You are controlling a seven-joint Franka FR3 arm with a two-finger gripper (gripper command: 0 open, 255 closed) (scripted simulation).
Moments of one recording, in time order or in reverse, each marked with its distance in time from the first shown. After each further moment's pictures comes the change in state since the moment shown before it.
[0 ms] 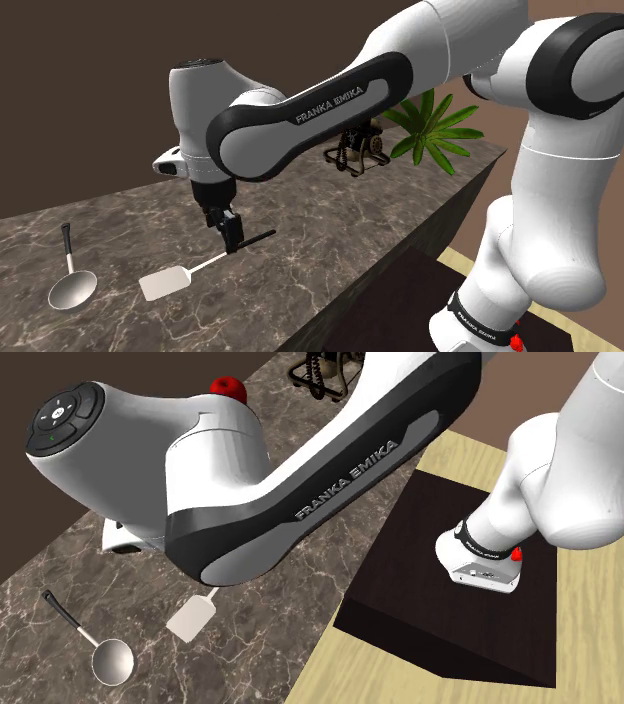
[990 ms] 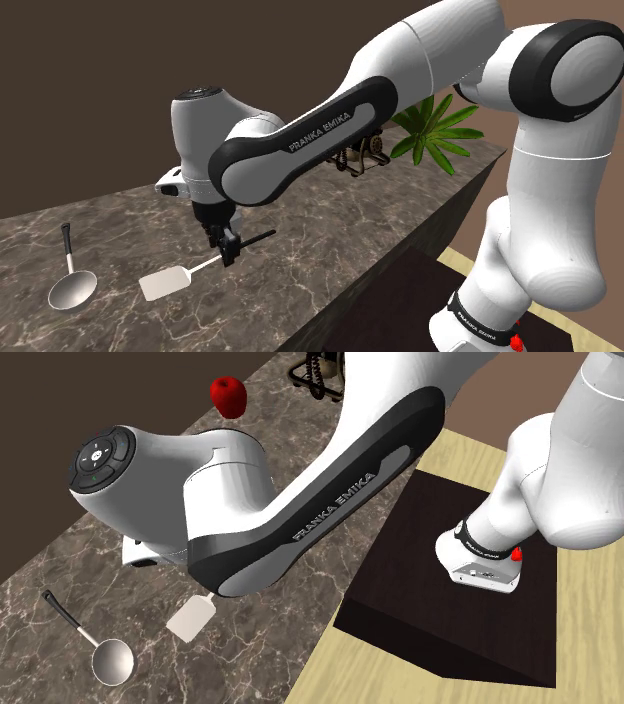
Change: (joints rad) arm 0.005 0.052 -0.004 -0.036 -0.023 0.085 0.001
